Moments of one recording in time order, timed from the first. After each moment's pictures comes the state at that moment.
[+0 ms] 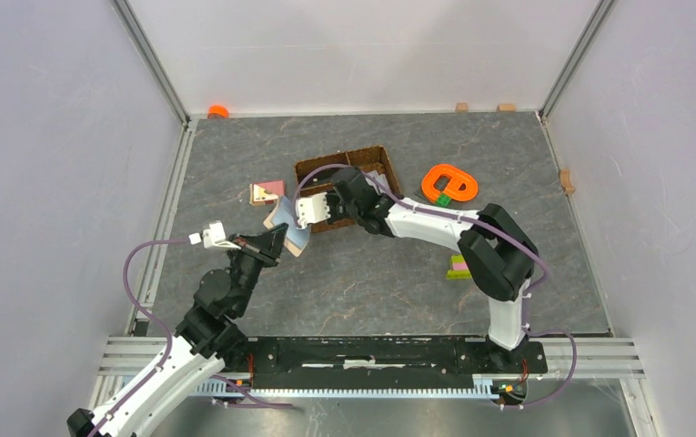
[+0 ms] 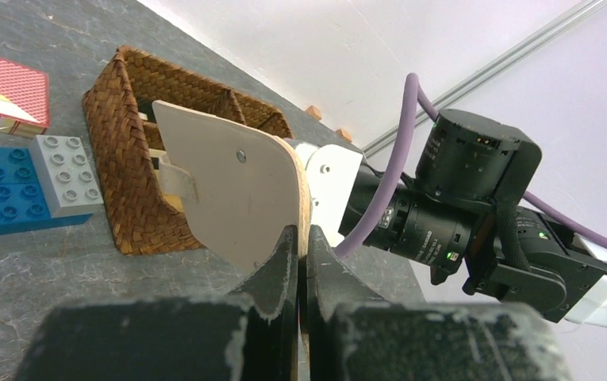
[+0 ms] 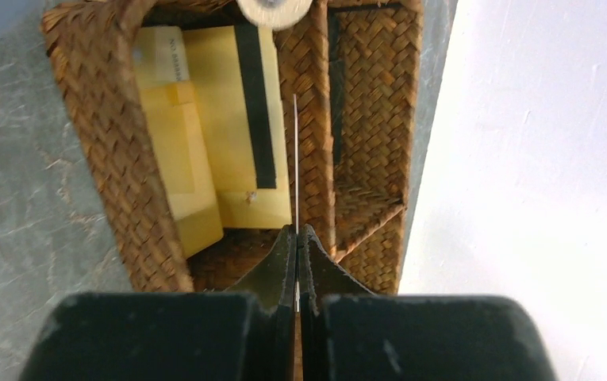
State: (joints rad) left arm -0.67 0.26 0.21 0.16 -0.40 -0.79; right arm 0.86 1.91 1.32 -0.05 0.08 -1.11
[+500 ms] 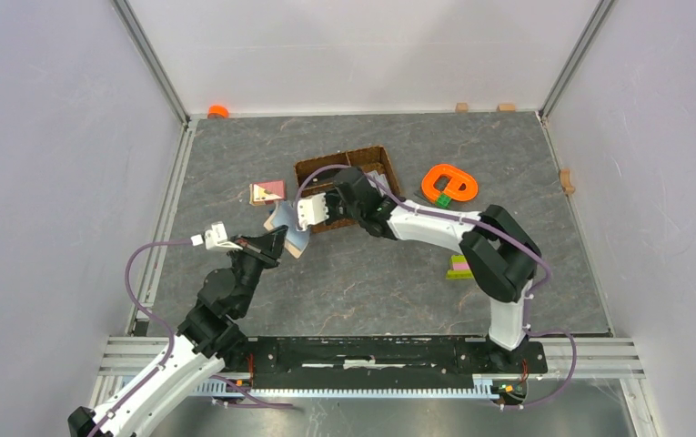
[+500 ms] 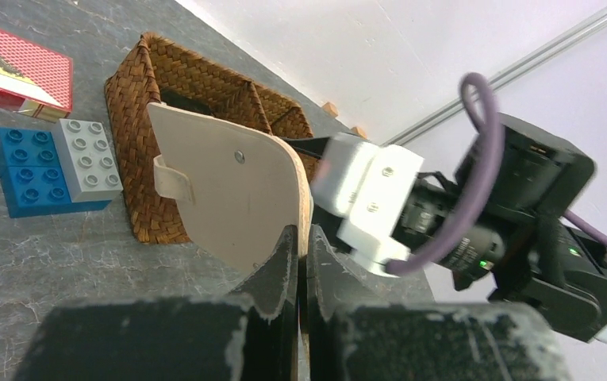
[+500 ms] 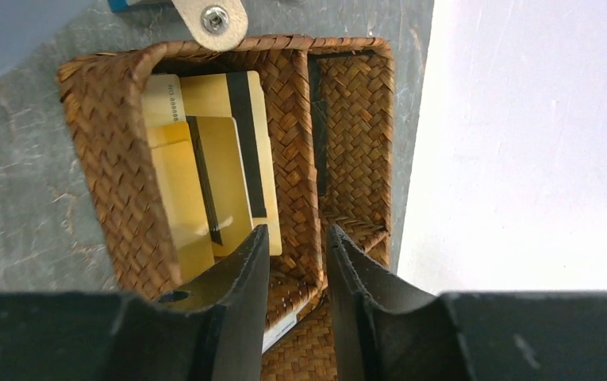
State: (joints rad) left arm -0.67 0.27 0.18 0.15 -0.44 -0.82; right arm 0.86 1.93 1.33 0.04 0.01 -1.15
